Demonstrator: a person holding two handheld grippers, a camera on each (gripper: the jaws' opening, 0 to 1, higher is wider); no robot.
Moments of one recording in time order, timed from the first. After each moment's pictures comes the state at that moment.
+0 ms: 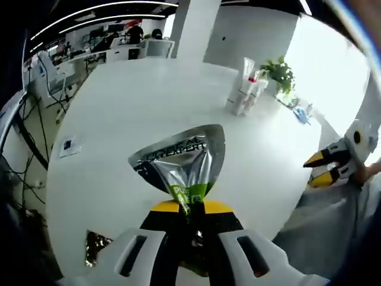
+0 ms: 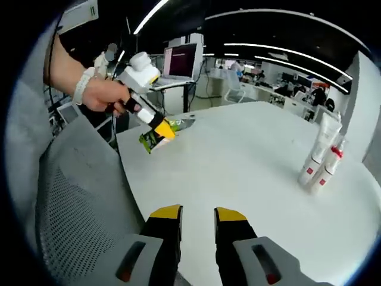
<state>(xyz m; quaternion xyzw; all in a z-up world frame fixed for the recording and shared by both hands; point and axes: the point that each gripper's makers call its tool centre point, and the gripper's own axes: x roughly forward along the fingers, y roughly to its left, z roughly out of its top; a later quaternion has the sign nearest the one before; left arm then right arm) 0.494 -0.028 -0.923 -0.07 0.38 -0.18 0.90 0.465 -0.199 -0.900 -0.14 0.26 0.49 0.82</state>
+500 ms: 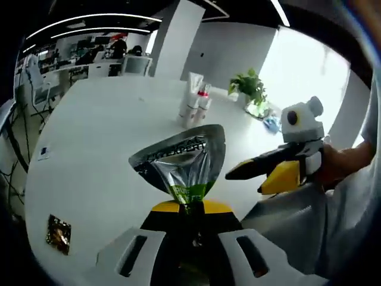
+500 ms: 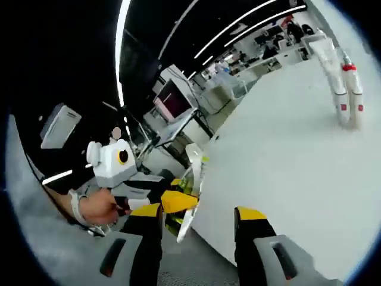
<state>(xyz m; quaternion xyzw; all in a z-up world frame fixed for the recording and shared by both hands) 0.445 -0.112 -0.890 -0.08 0.33 -0.25 0.91 0.445 -0.143 -0.862 0.25 0.38 0.53 0.72</state>
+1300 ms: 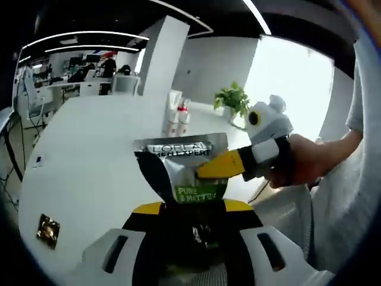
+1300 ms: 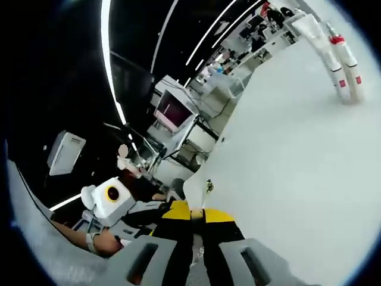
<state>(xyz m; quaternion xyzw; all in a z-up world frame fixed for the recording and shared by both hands) 0.432 -0.118 -0.863 -0.12 0.24 -0.26 0.93 0.451 -0.148 -0.859 0.25 0.39 0.52 0.72</state>
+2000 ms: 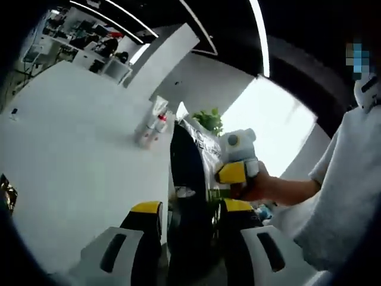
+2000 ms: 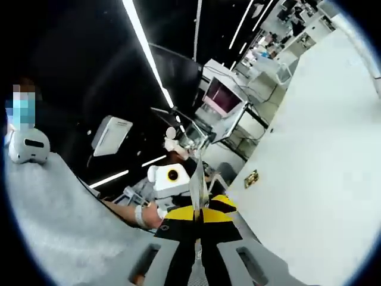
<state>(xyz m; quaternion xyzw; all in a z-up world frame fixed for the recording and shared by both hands) 0.410 -0.149 -0.833 -0.30 0.22 -0.38 0.84 0.417 -0.156 -0.811 0.26 0.37 0.68 0.58</state>
